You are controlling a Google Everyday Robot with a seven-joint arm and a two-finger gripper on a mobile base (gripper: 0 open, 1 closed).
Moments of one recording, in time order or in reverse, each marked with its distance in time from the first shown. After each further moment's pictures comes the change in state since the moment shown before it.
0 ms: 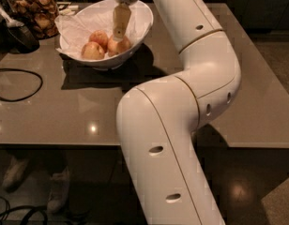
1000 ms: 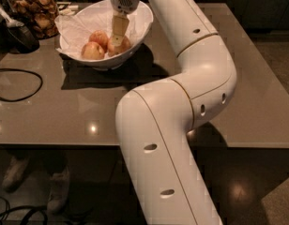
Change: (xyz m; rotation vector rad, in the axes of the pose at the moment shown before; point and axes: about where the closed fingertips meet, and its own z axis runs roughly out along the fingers) arm 0.002 0.009 0.028 -0.067 -0.019 0.012
